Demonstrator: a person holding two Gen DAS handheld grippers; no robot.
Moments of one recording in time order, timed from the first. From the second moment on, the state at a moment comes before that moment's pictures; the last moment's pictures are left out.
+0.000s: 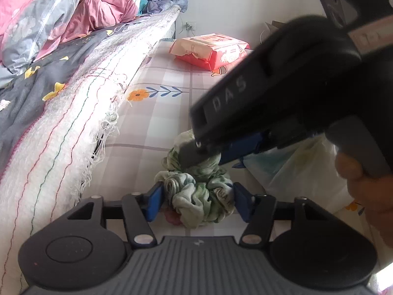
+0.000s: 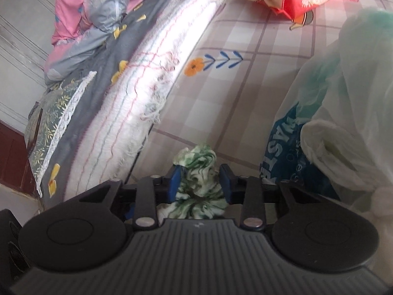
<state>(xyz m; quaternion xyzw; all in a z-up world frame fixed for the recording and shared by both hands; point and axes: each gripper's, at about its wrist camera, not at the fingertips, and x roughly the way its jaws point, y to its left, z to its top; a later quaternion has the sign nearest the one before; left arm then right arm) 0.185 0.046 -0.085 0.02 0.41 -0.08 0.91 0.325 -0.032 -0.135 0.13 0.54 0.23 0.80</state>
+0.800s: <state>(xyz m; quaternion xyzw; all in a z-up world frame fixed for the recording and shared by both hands) 0.143 0.039 -0.067 0.00 0.43 -0.09 0.90 0.270 -0.058 -0.135 0.19 0.55 0.25 0.77</state>
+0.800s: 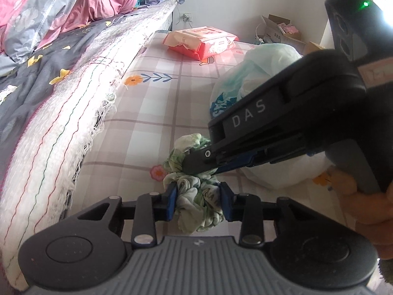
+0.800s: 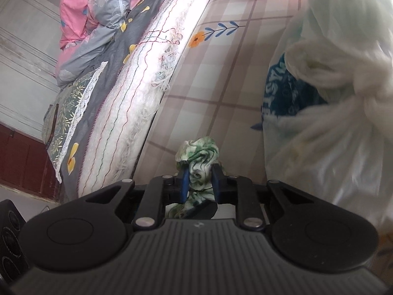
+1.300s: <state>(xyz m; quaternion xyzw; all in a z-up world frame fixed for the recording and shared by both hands) 0.116 0.032 -0.064 0.01 0.43 -0.11 0.90 0.230 -0.077 -0.132 0.21 0.55 0.24 0.77</state>
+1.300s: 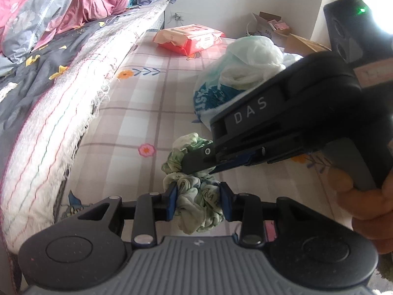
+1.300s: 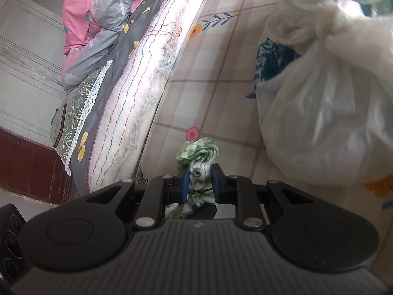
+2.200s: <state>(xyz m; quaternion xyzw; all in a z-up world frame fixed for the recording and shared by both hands) 0.094 0.035 -0.069 0.05 0.41 -0.13 0.90 0.190 -0.094 -0.133 0.23 0.53 0.21 0.79</state>
